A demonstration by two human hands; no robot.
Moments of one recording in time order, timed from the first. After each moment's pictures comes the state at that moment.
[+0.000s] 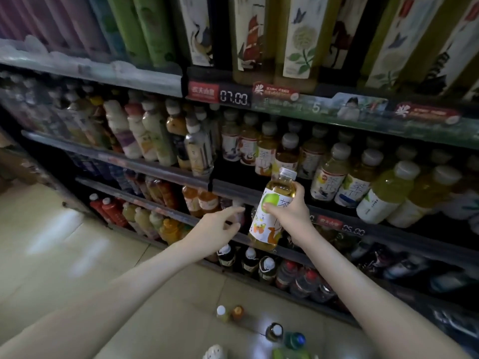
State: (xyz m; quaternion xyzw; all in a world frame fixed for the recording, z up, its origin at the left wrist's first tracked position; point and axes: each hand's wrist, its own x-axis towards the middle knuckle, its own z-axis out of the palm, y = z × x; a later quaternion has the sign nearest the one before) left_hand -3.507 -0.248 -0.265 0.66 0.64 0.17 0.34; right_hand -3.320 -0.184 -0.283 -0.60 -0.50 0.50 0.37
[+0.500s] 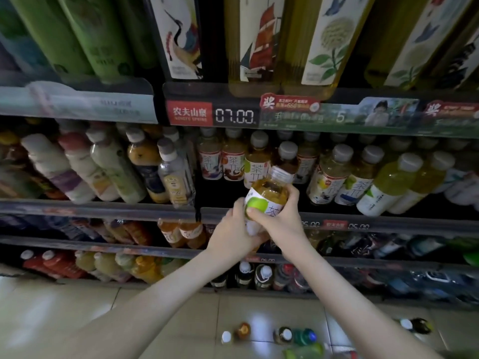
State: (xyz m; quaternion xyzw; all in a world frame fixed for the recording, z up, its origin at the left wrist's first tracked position) left_hand -3.519 -0.144 -0.288 0.73 0.56 0.19 0.35; right_hand -3.396 -0.153 -0.281 -0.63 -0.43 0.42 0.48
